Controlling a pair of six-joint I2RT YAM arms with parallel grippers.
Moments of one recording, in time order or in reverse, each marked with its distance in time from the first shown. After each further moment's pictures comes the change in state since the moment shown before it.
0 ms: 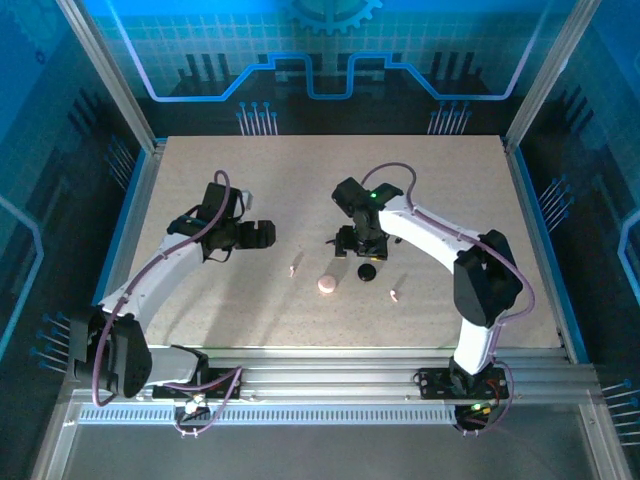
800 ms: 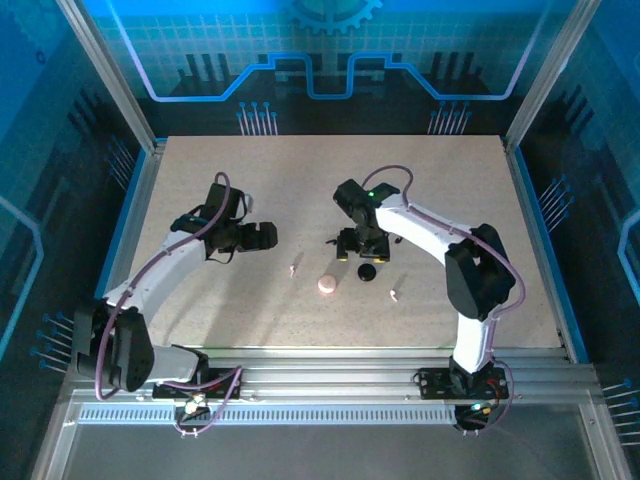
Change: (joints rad) left arm -0.001 0.034 0.001 -0.021 0.032 -0.063; right arm -0.029 0.059 -0.002 -0.009 -0.007 -0.034
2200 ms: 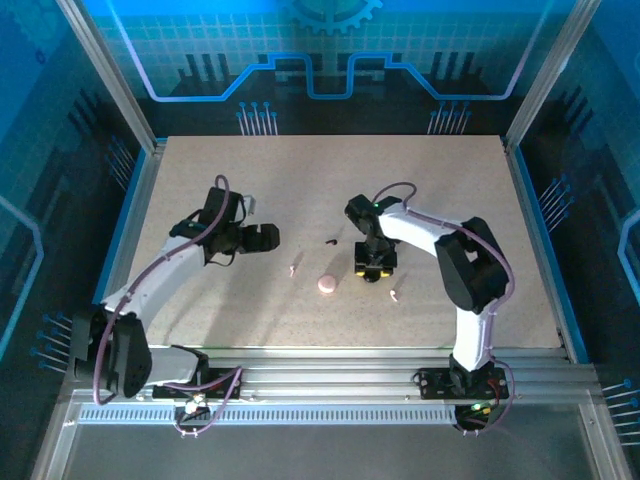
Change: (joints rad) left arm -0.008 -0.057 -0.069 0.088 0.077 0.021; right arm -0.059 0.013 -0.175 0.106 -0.013 -0.022
